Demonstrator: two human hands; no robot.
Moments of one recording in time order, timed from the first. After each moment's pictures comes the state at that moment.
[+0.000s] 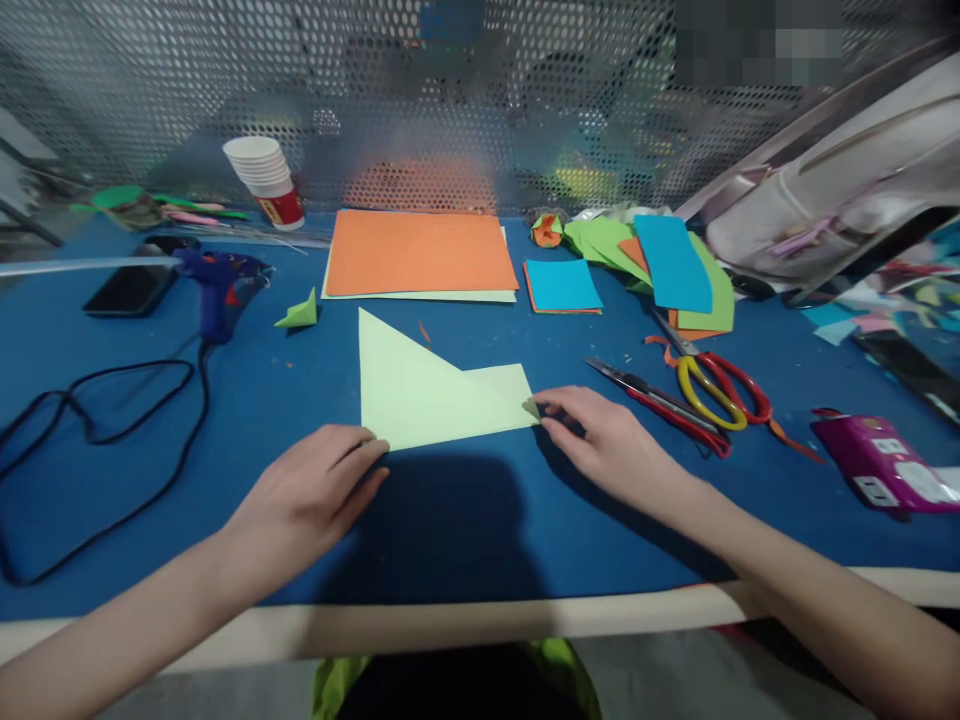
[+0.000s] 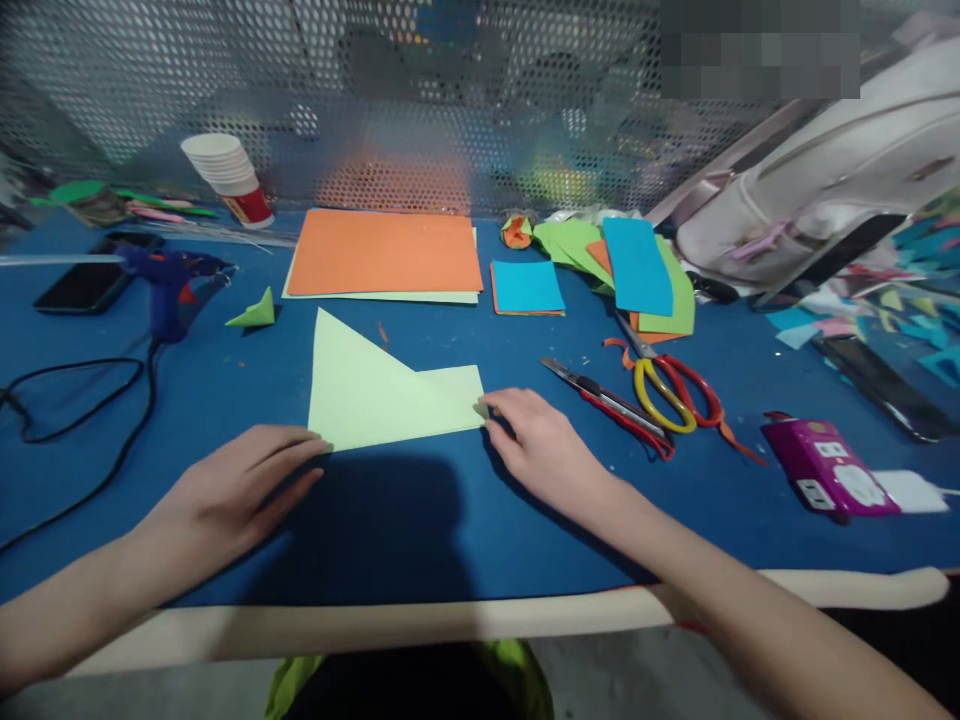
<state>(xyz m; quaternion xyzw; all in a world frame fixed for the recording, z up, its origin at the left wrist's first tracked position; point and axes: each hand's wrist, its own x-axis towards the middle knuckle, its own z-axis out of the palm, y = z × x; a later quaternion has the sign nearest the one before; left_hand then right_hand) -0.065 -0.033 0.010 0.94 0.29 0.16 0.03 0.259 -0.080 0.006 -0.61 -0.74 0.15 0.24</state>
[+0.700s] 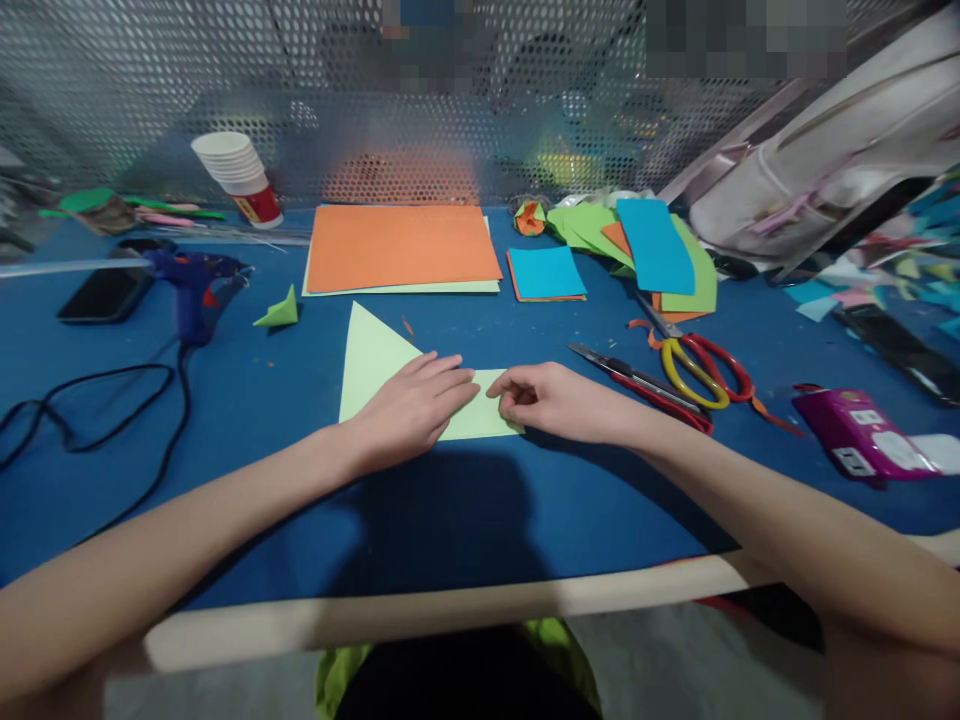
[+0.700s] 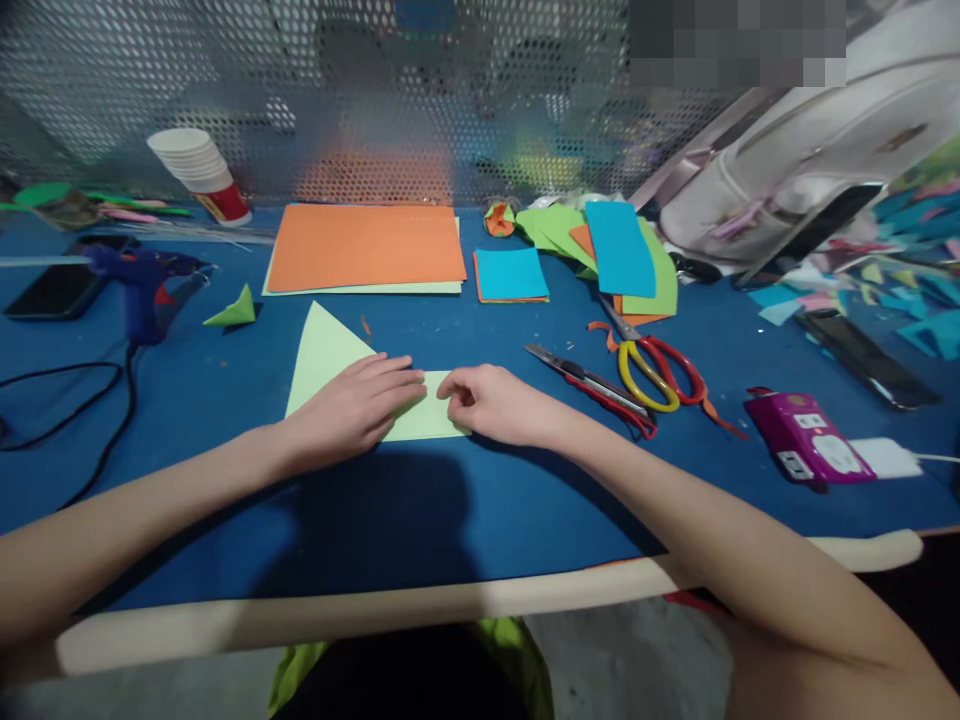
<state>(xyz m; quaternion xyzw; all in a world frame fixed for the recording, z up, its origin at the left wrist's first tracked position) 0.032 0.025 -0.011 0.98 0.13 0.12 0.01 0.251 -0.040 0.026 -0.60 -0.68 0.39 0.13</state>
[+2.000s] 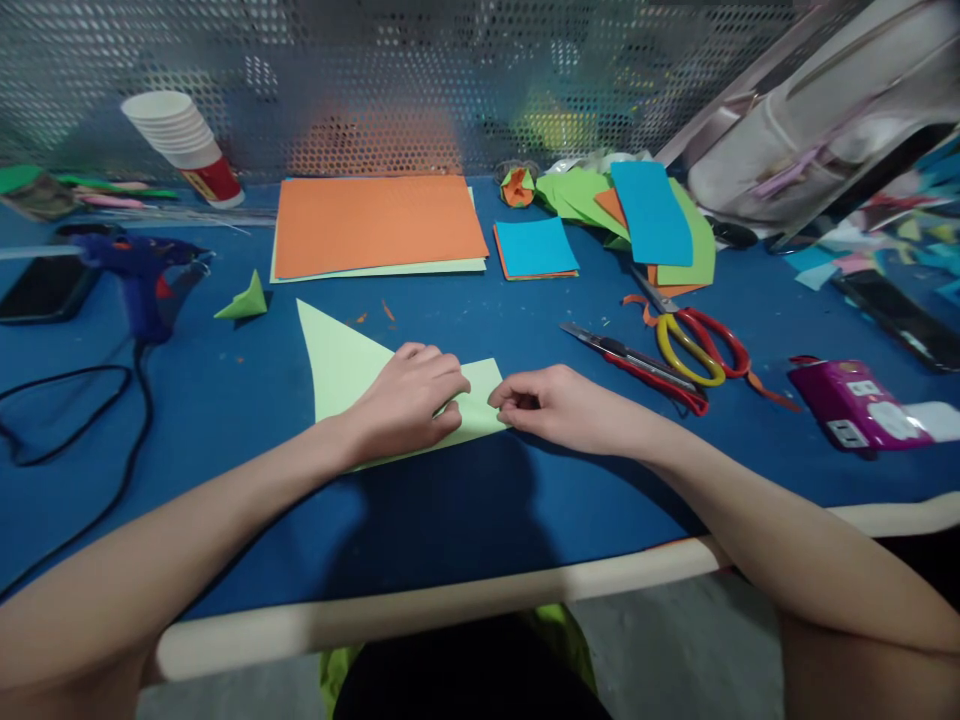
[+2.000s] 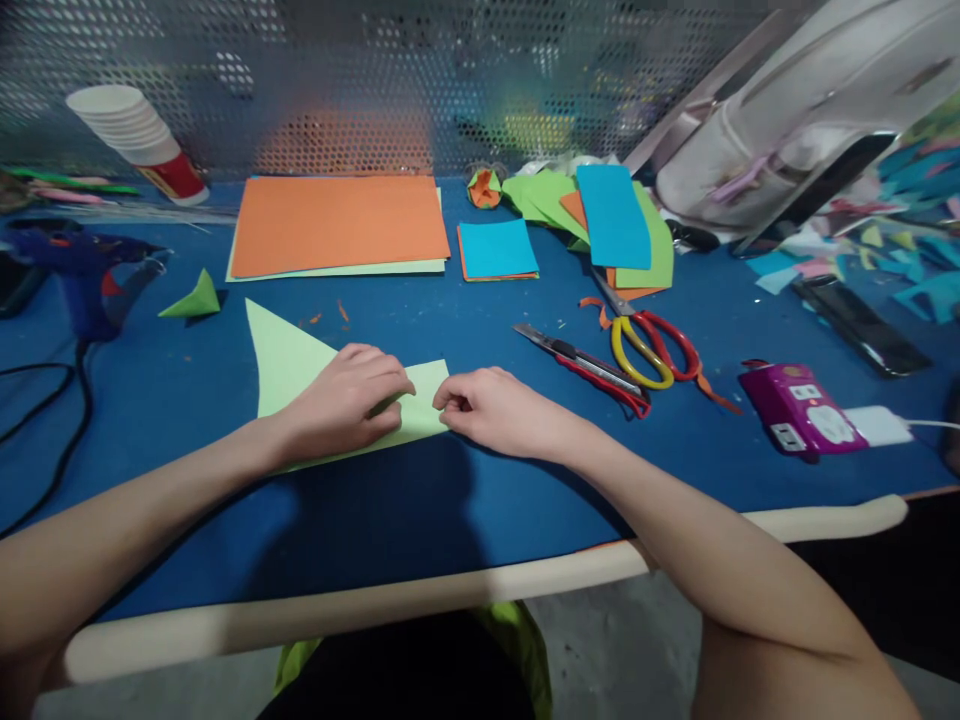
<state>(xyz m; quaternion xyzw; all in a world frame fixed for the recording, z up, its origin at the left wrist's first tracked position) 0.056 0.023 -0.006 0.98 0.18 0.08 0.08 0.256 -0.060 0.024 -0.60 -0.70 0.36 0.12</state>
